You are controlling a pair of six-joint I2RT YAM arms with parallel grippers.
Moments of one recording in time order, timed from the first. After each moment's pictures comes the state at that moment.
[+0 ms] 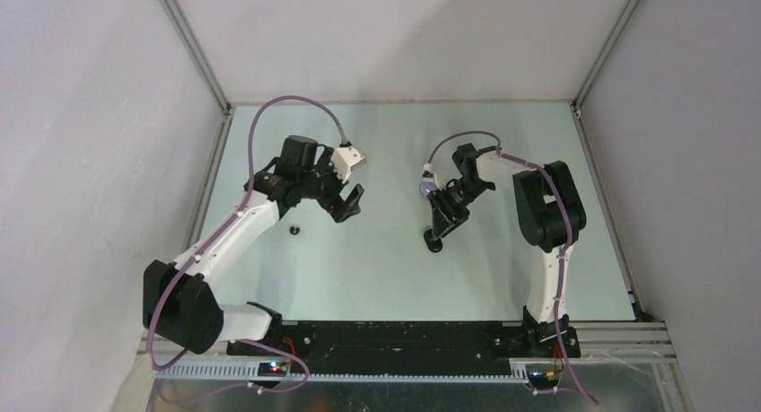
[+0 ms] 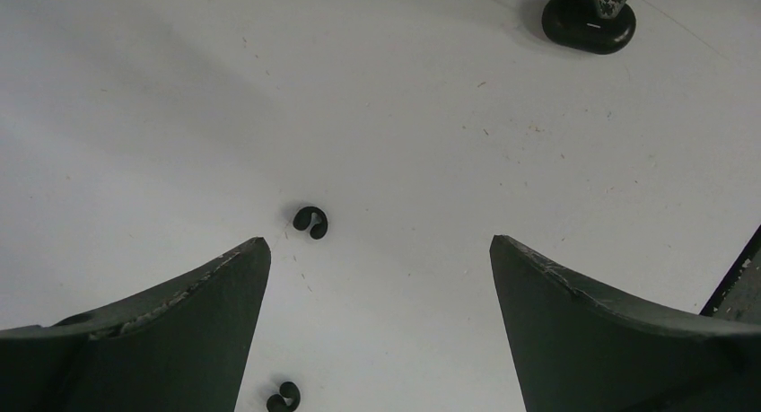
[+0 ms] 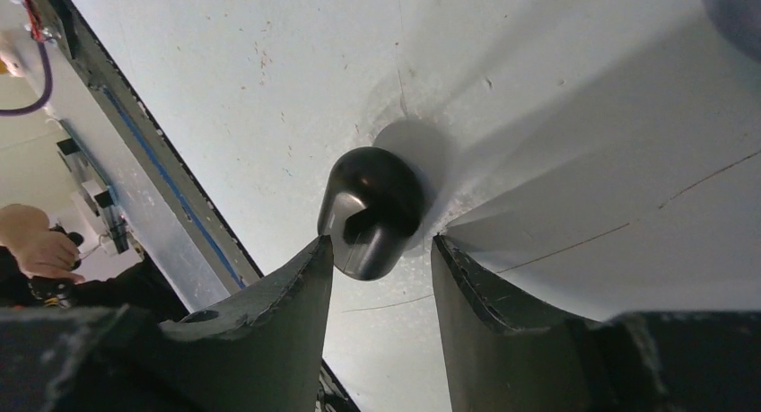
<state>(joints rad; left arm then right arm) -0.39 1.31 1.06 -0.54 0.43 0.43 0.33 2.05 1.37 -0.91 -0.73 -0.35</state>
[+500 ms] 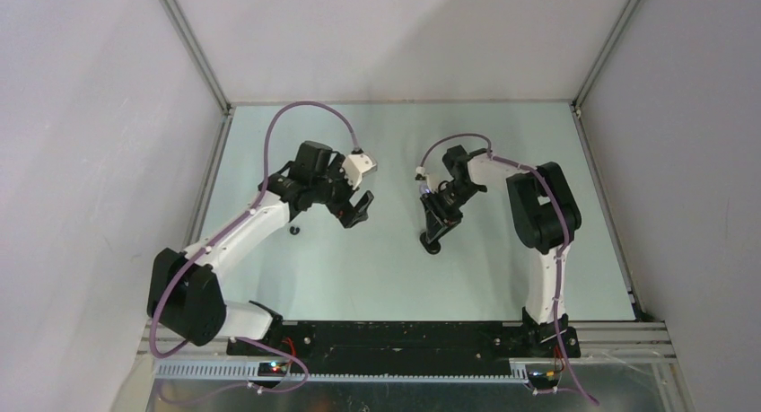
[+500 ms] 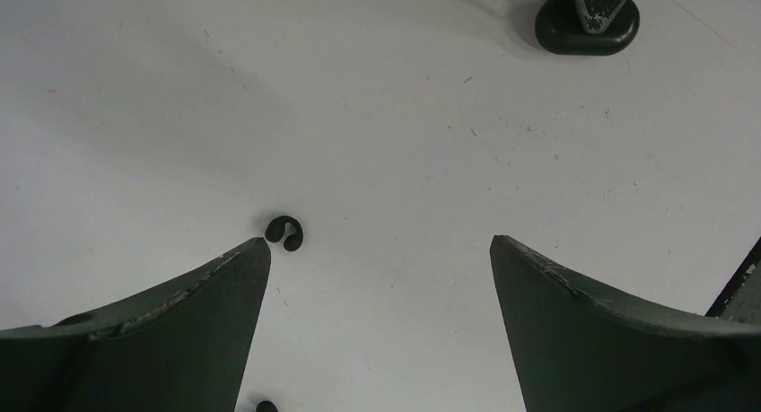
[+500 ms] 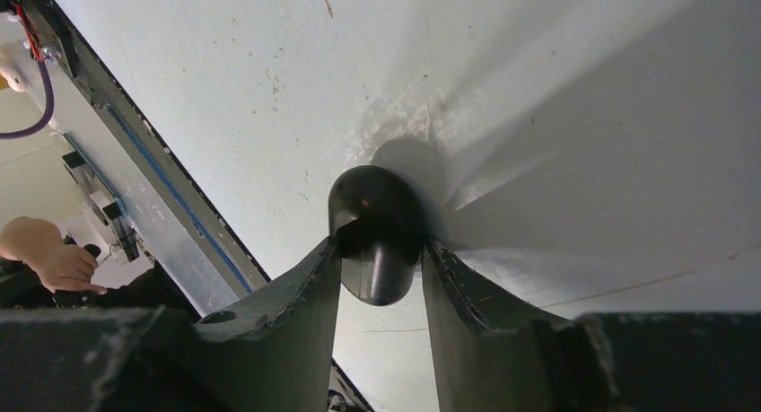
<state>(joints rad) -0.46 1.35 1.03 -0.49 0.38 0.39 0.39 2.06 1.37 -0.87 -0.71 -0.25</state>
